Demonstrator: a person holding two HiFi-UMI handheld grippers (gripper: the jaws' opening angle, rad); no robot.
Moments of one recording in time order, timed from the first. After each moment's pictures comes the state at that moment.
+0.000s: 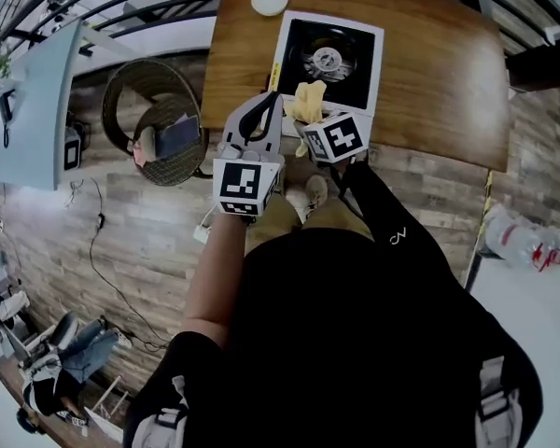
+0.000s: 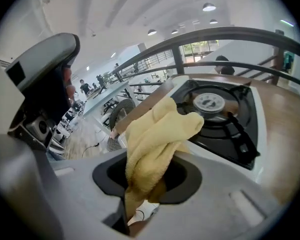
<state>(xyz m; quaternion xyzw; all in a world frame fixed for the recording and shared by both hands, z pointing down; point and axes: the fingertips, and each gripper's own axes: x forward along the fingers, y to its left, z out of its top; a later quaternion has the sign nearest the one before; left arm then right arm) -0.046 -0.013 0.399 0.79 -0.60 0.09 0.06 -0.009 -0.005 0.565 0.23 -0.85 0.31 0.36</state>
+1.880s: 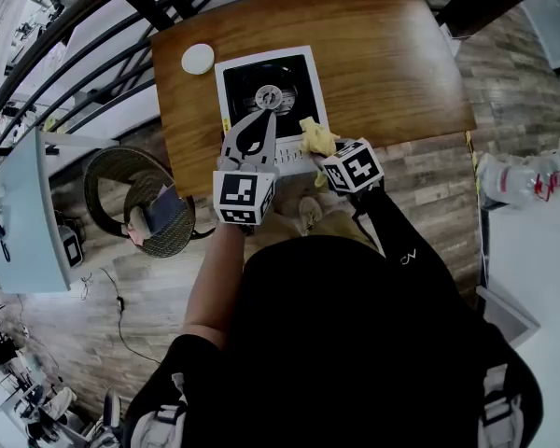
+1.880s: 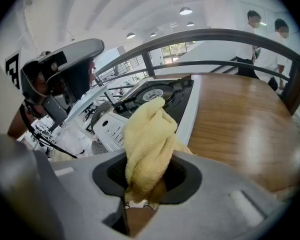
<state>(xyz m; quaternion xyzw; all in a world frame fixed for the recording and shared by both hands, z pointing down) 0.040 -0.083 0.409 0.88 -0.46 0.09 0.06 0.118 -0.018 0.567 0.33 -0.81 0.34 0.36</state>
